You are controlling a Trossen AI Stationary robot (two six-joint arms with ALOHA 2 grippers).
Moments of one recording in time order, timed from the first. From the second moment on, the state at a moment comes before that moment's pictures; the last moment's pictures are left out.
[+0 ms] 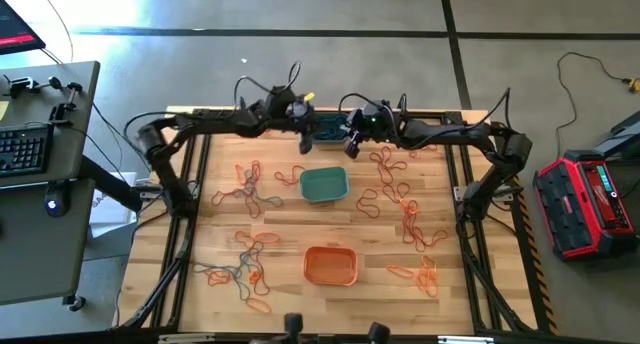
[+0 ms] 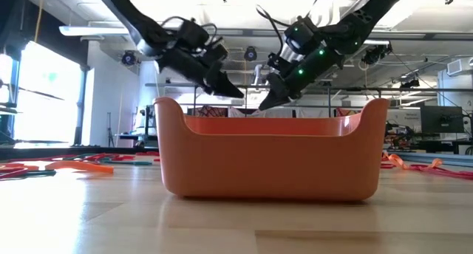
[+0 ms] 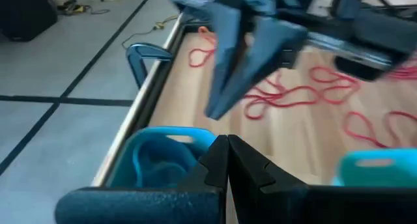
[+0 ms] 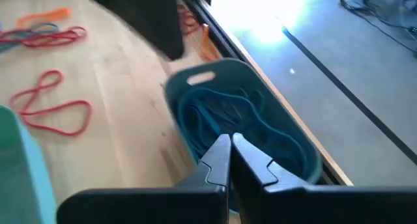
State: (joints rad) left arm 0.59 1.76 1.07 0.23 0.36 0.32; right arm -0.51 1.67 0.97 0.14 0.00 -0.15
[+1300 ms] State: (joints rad) left arm -0.59 1.18 0.76 -0.69 0.02 -0.81; right arm -0.31 1.67 0.97 0.14 0.03 -0.22
